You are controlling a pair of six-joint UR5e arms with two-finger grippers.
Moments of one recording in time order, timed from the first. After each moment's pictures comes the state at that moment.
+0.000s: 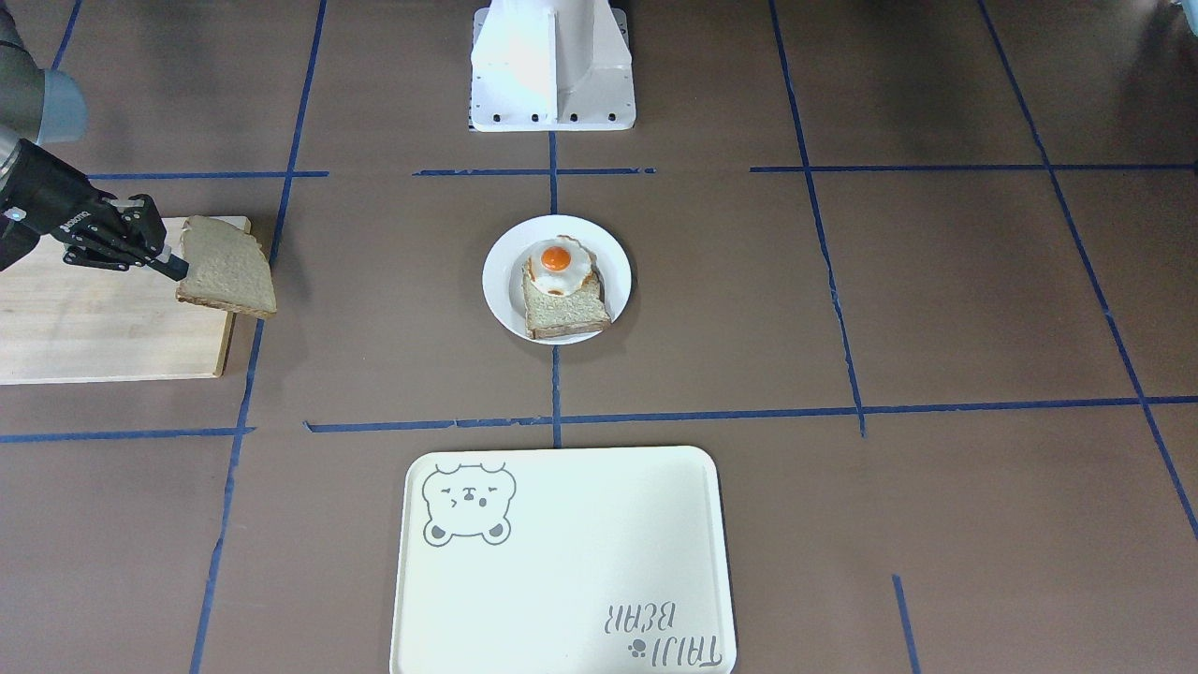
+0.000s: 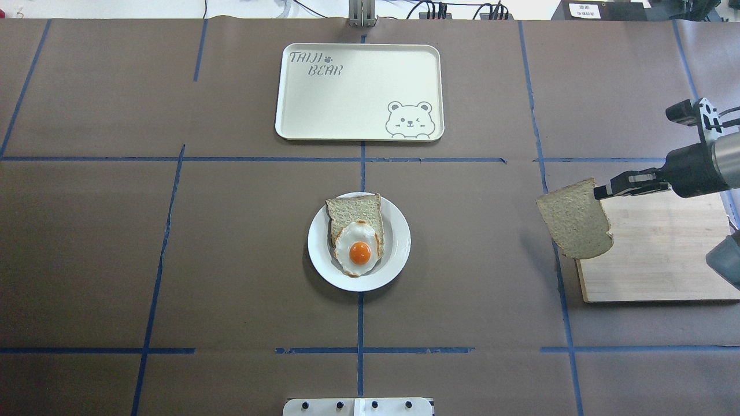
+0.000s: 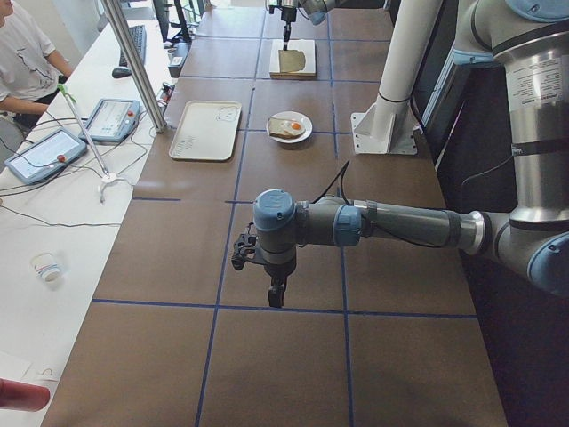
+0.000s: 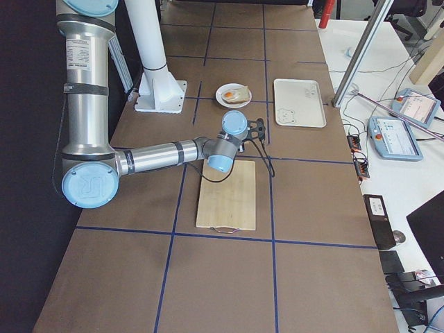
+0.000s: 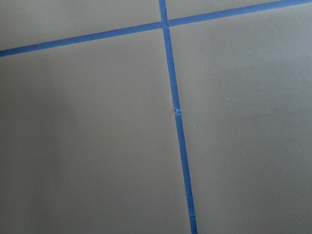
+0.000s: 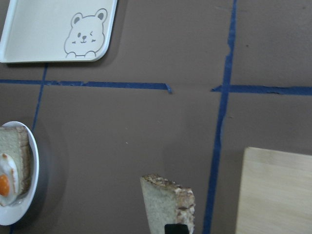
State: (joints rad) left arm -1.51 -1.36 -1.87 -1.49 -2.29 0.09; right arm 1.00 -1.57 1.73 -0.56 2.39 1.06
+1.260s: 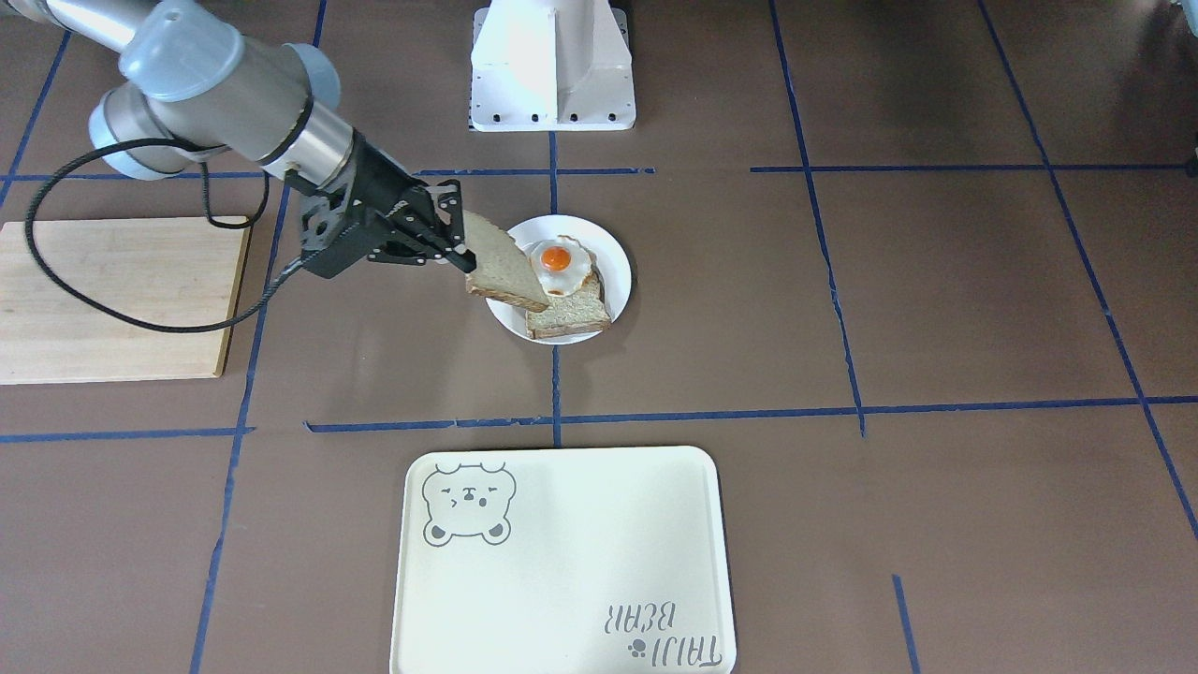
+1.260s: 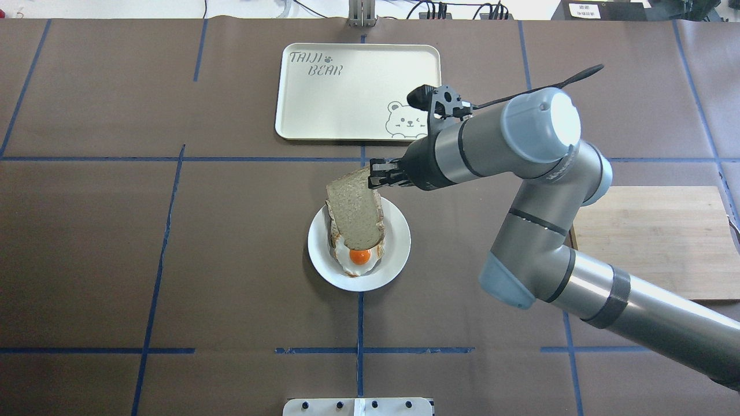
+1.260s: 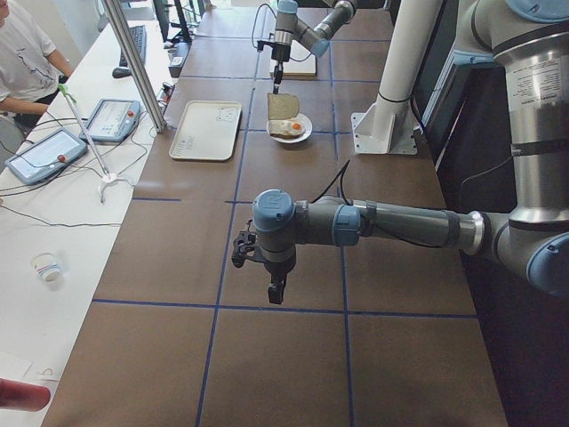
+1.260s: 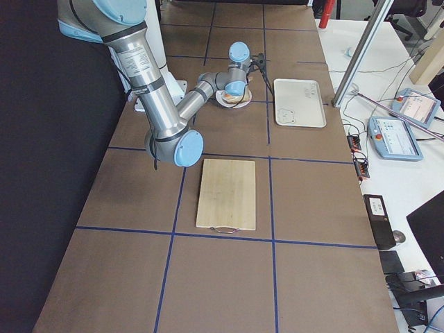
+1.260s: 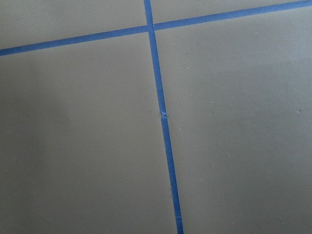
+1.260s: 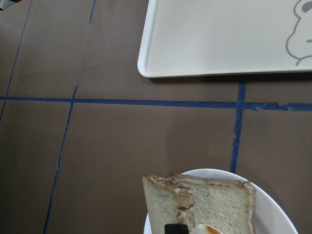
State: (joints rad) left arm -1.51 -1.36 -1.87 -1.49 -2.33 0.09; right arm 0.60 -1.00 1.68 -0.87 1.98 1.31
